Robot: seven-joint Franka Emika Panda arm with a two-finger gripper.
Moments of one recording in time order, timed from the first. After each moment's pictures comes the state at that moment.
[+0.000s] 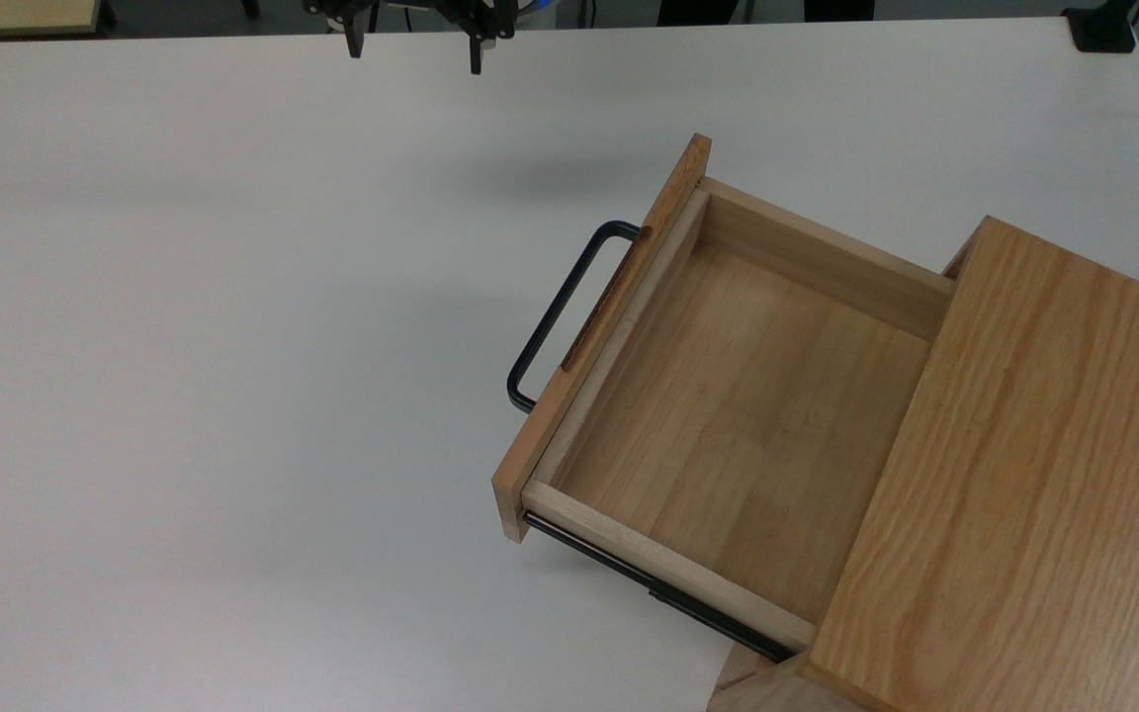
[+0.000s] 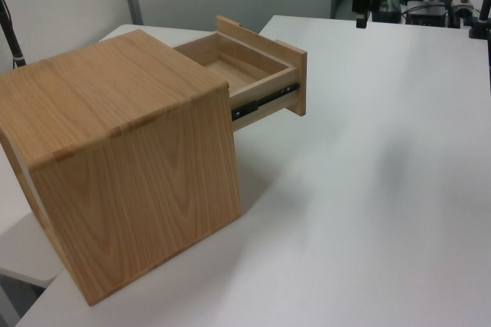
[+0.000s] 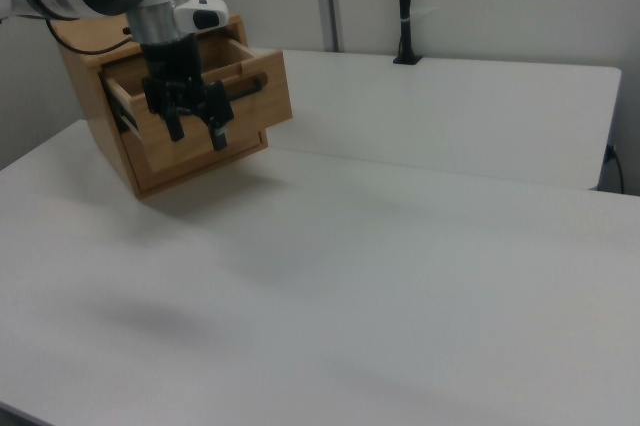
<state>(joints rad) 0.08 0.01 -0.06 -1.63 -0.06 1.63 0.10</state>
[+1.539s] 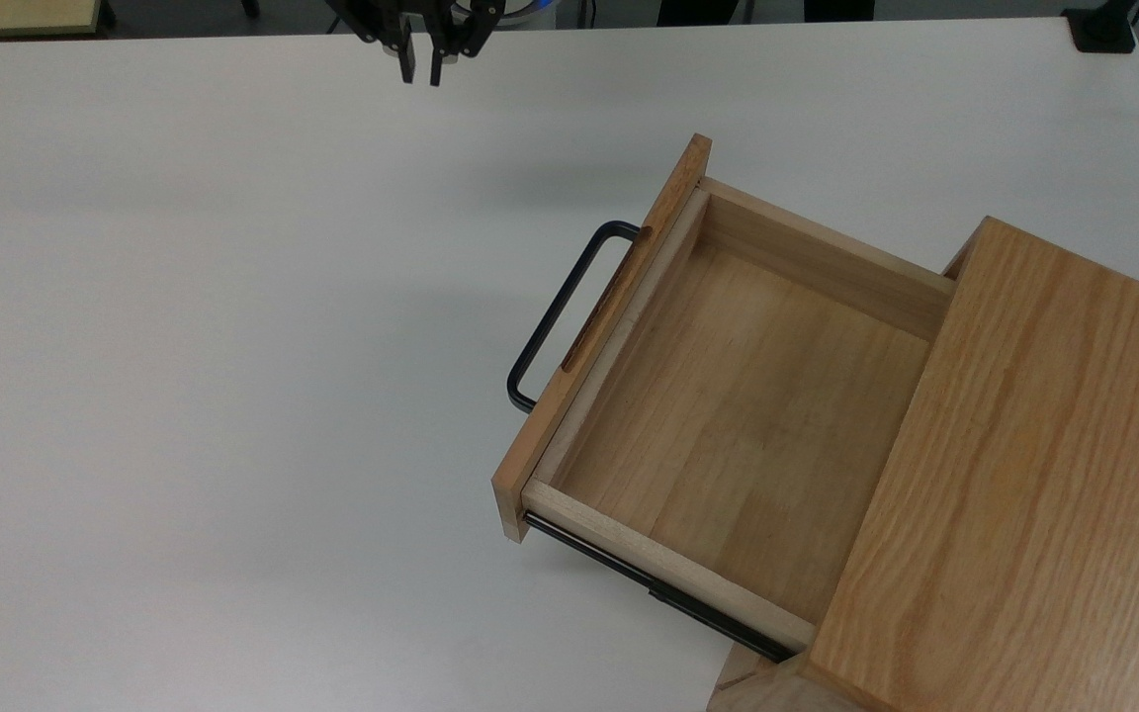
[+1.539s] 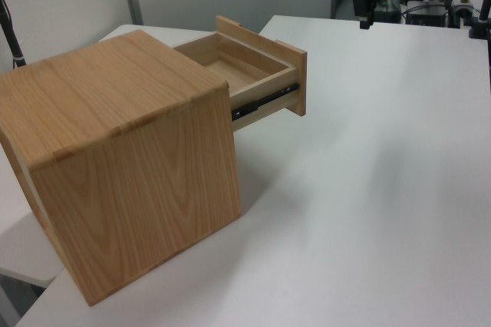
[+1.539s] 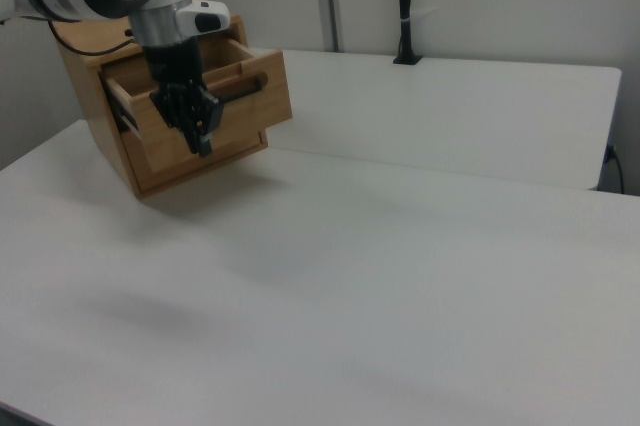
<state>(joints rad) 0.08 0.02 -0.06 -1.63 -0.05 1.63 0.10</state>
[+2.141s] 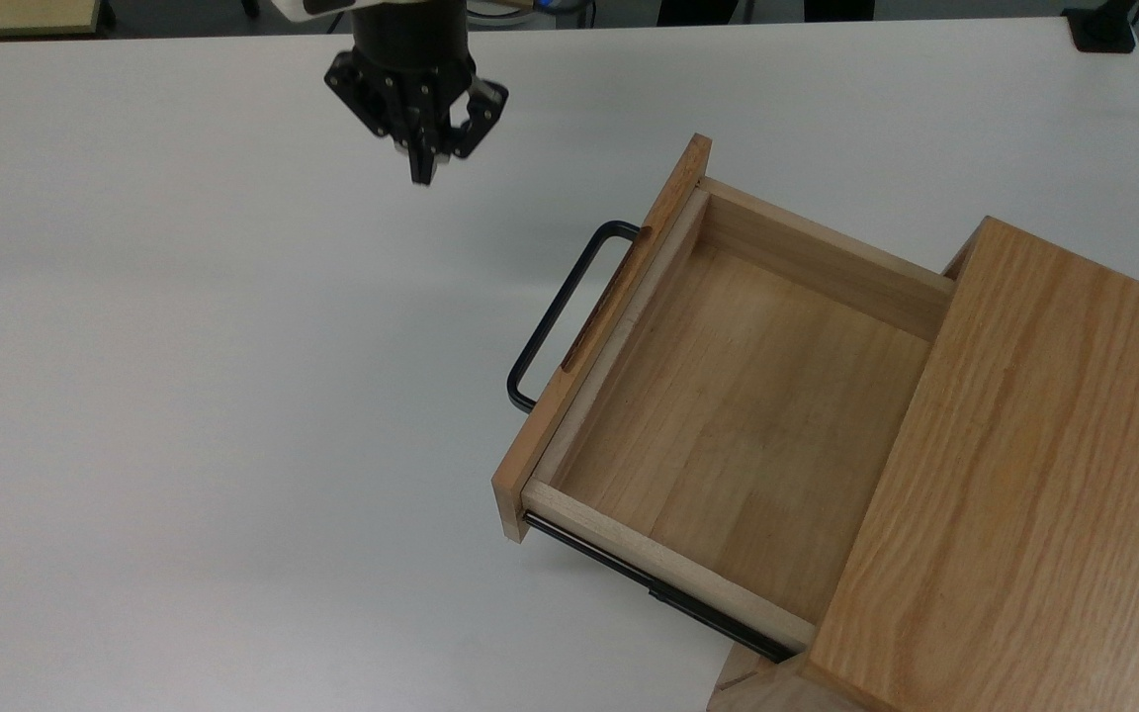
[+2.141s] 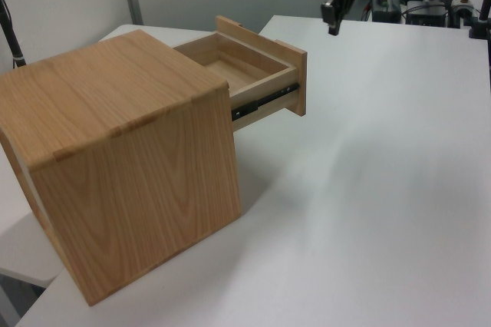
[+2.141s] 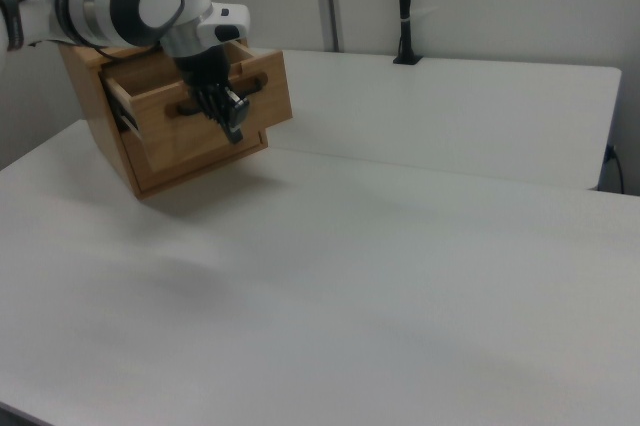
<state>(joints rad) 0.09 0.11 -0.06 -1.63 -0.05 1.92 0.27</state>
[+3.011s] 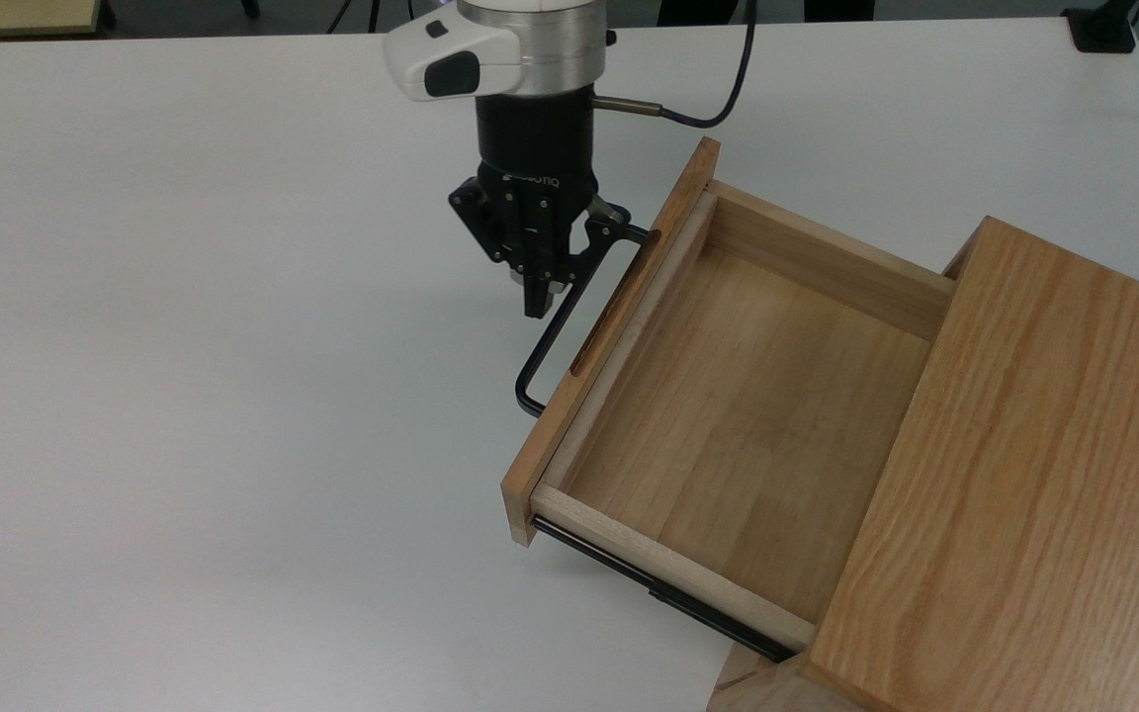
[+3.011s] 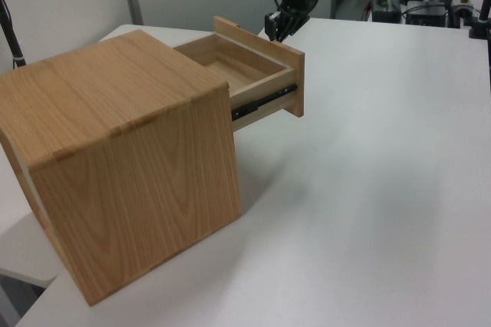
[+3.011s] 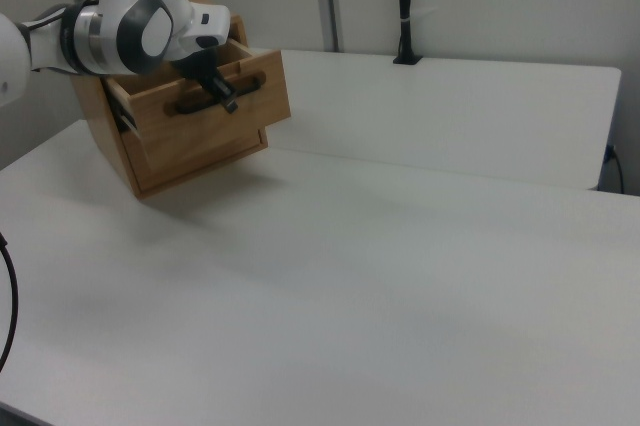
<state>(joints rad) 0.16 0.24 -0.03 -1.60 -0.05 2.33 0.54</state>
